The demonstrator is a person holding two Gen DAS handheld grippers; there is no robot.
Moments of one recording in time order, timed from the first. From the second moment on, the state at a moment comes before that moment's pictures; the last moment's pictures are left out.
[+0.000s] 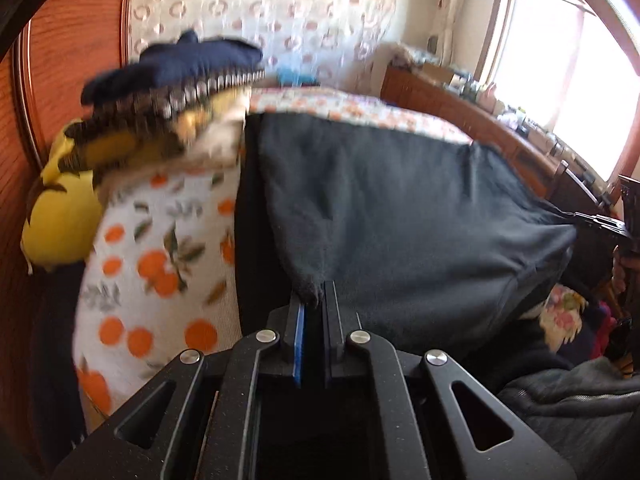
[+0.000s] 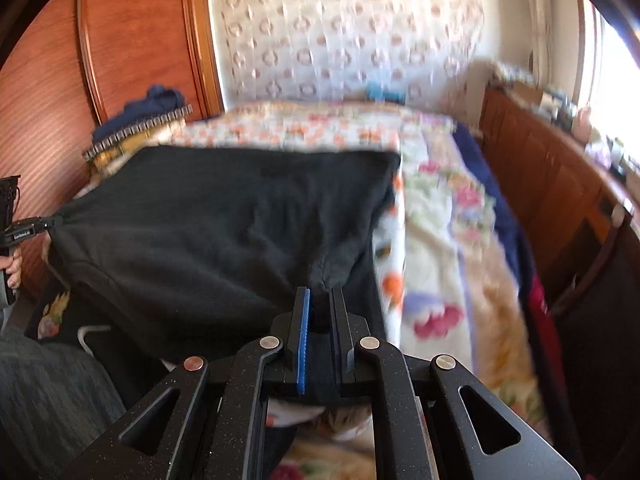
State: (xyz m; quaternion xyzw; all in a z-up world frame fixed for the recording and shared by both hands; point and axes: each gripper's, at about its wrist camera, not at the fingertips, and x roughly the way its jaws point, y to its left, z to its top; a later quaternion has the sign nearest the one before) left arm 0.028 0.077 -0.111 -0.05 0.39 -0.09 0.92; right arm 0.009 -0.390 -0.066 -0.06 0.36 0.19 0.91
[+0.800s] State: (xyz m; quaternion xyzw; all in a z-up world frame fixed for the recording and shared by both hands) left arm 0.018 0.086 -0.123 -0.04 0.40 -0.07 0.91; right arm 0.024 -0.411 -0.103 -0.02 0.39 0.12 0.91
